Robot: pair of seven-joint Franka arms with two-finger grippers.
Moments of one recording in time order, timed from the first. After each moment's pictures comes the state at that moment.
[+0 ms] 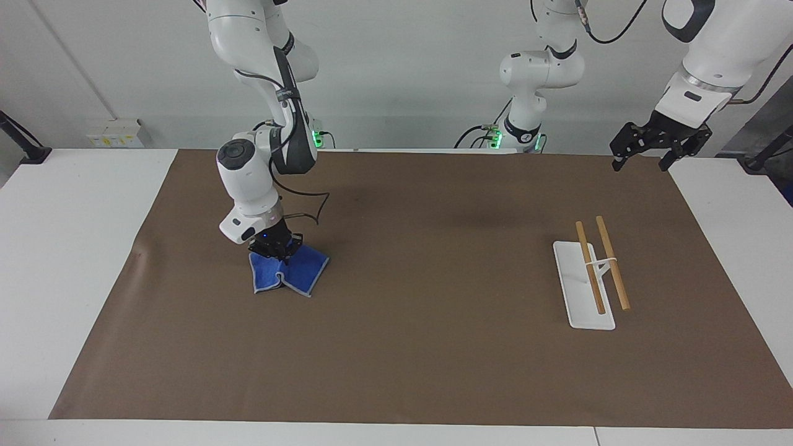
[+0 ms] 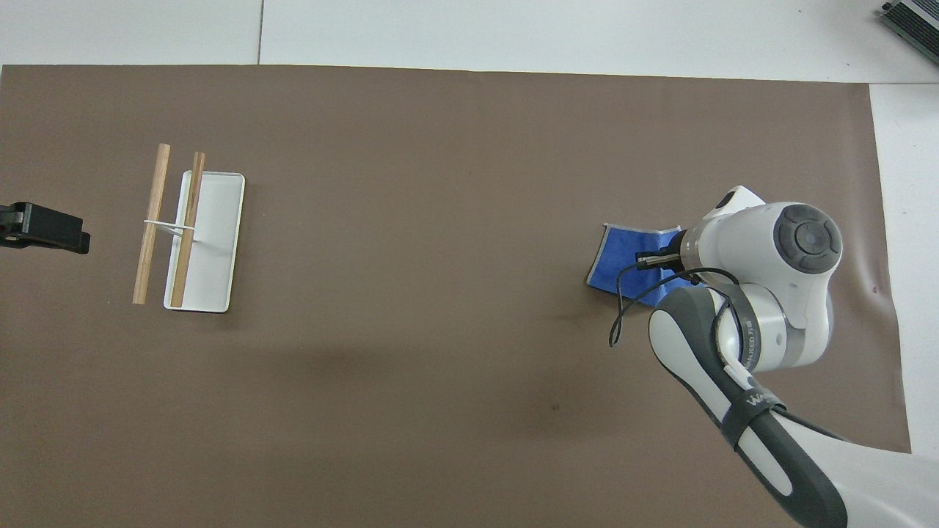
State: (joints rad) left arm -0.03 -0.02 0.00 -1.55 0.01 1.52 0.03; right arm 0.14 0.17 0.00 -2.11 0.05 2.39 -0.02
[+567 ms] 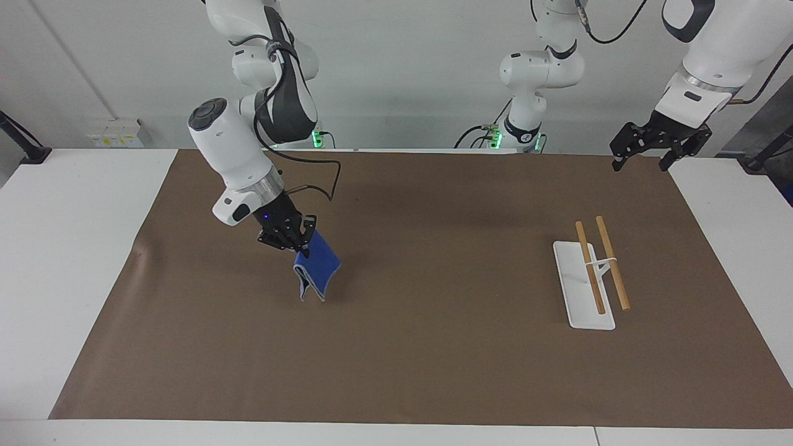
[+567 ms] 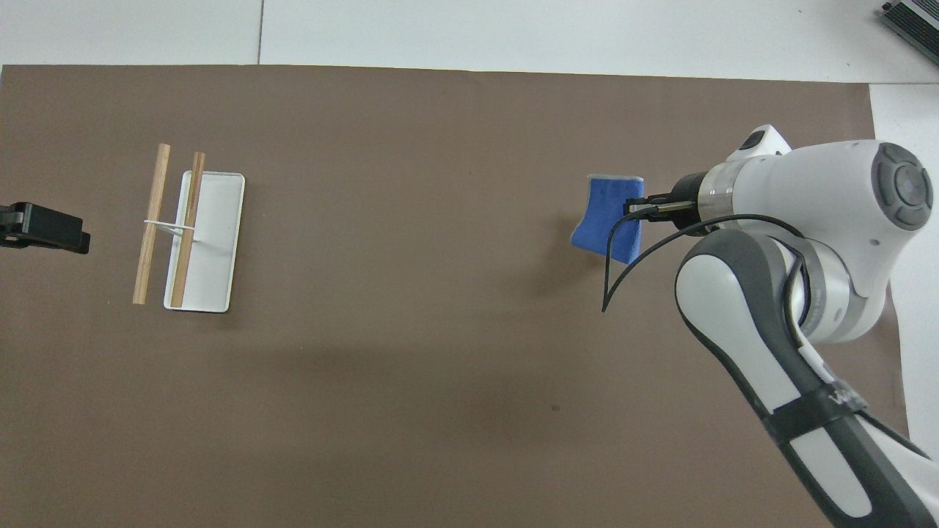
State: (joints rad) left arm -0.03 -0.02 0.00 -1.55 0.01 1.52 0.03; right arm 0.14 0.13 0.02 -1.89 0.41 2.27 -0.10
